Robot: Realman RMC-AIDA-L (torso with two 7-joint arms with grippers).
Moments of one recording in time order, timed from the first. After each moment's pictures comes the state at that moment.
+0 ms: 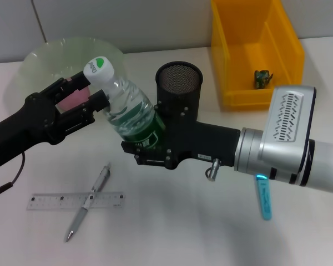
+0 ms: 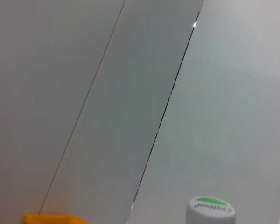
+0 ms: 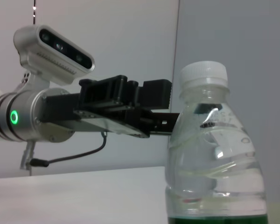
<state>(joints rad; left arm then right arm) -0.47 -2.07 0.70 0.43 1.54 1.71 -1.26 0.37 2.09 -1.75 -0.75 -0.94 -1.00 0.87</state>
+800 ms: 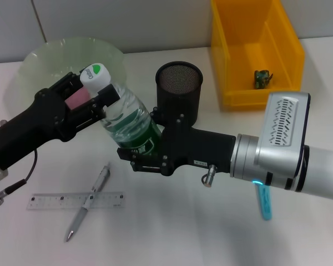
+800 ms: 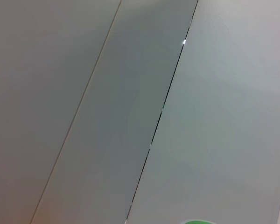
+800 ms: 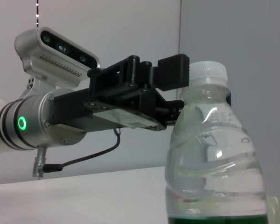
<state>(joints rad) -0.51 -2.07 0.70 0.31 1.49 1.73 -1.14 0.39 2.09 -1.79 -0.69 -0.88 -1.01 0.85</state>
